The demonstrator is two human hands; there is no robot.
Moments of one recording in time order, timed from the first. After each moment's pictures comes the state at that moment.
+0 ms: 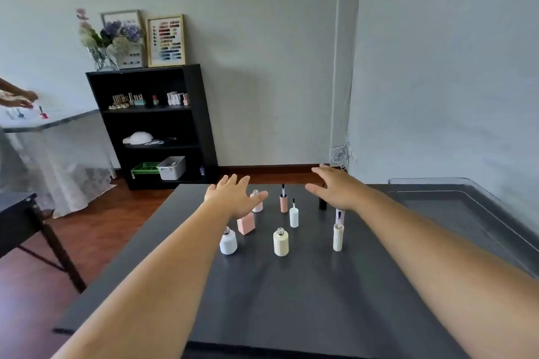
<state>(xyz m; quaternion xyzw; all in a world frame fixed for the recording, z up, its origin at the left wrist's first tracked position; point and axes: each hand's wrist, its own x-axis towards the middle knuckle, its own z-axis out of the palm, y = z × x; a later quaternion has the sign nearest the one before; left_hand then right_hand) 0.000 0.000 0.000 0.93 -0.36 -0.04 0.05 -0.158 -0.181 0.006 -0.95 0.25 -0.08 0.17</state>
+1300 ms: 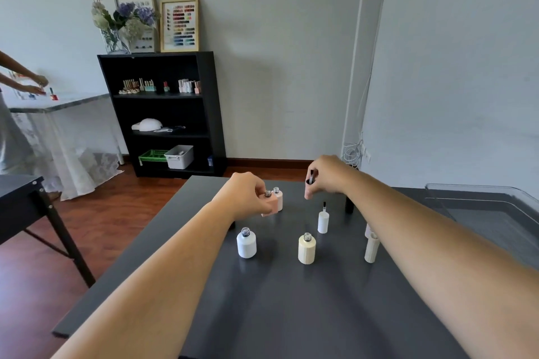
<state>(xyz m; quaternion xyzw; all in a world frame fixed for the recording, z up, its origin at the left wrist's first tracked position) 0.025 0.016 -0.010 0.88 -0.41 -0.03 0.24 -0.074 -0.165 0.014 -0.95 0.23 -0.05 0.21</state>
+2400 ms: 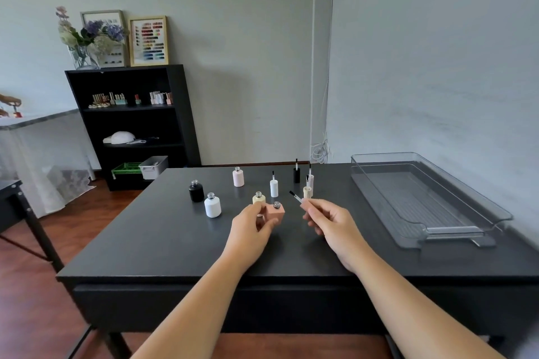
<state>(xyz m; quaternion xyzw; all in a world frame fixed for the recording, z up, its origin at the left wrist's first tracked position) -0.144 0.045 -0.090 0.79 -0.42 -0.01 0.45 -0.279 -0.082 -0.088 -0.69 0.20 -0.32 0.62</state>
